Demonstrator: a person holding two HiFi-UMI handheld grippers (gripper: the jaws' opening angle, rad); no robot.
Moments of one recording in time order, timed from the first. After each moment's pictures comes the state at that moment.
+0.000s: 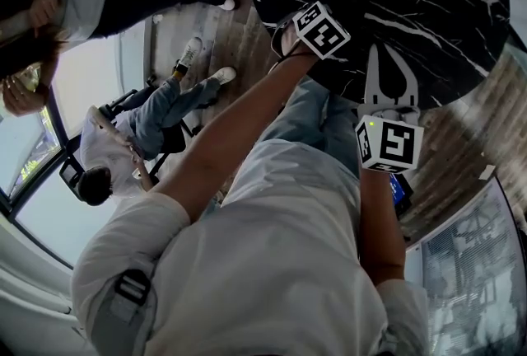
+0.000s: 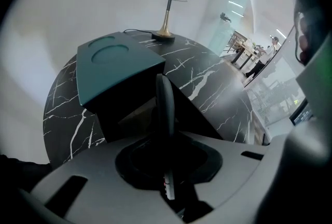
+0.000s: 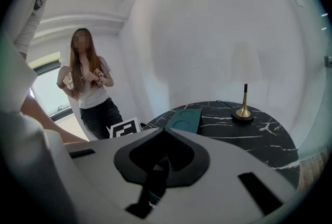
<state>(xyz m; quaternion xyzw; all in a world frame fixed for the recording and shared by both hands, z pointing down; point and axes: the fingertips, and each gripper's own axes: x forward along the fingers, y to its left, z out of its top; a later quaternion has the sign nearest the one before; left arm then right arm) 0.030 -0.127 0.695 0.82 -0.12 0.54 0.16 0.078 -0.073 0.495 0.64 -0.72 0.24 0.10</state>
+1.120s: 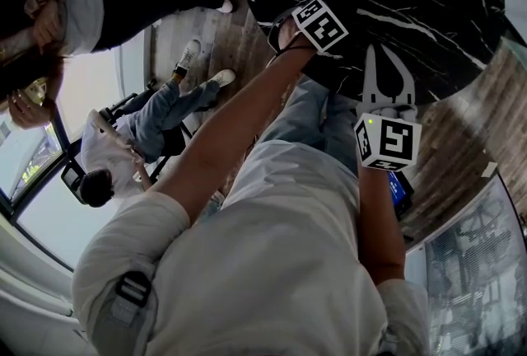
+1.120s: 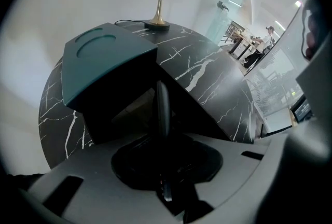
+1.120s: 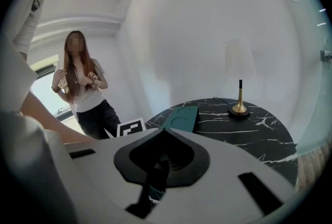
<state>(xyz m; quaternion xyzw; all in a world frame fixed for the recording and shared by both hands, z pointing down) 0.032 -0.118 0.714 0.80 -0.09 0.58 0.14 0.088 -0.056 0.504 0.65 -0.71 0.25 0.09</state>
